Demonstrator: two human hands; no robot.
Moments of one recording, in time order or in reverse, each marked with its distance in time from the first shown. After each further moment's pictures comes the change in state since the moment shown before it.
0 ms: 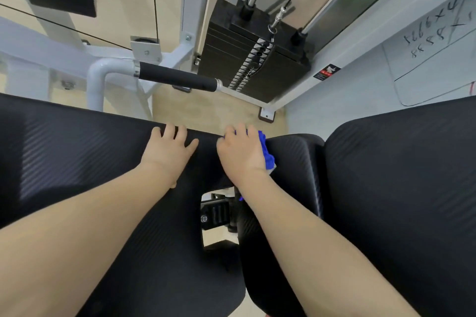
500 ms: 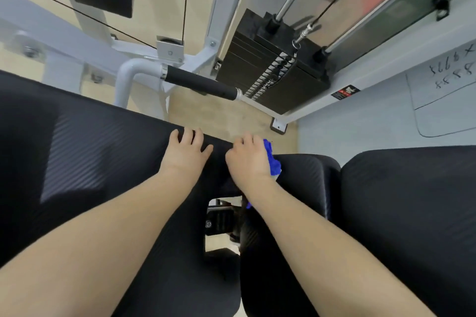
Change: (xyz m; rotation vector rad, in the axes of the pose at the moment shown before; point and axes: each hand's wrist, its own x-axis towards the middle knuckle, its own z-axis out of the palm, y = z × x) left_hand -0.004 0.007 -0.007 -0.150 -0.034 -0.050; right_hand 0.019 -0.005 0.000 -0.124 -0.103 -0.113
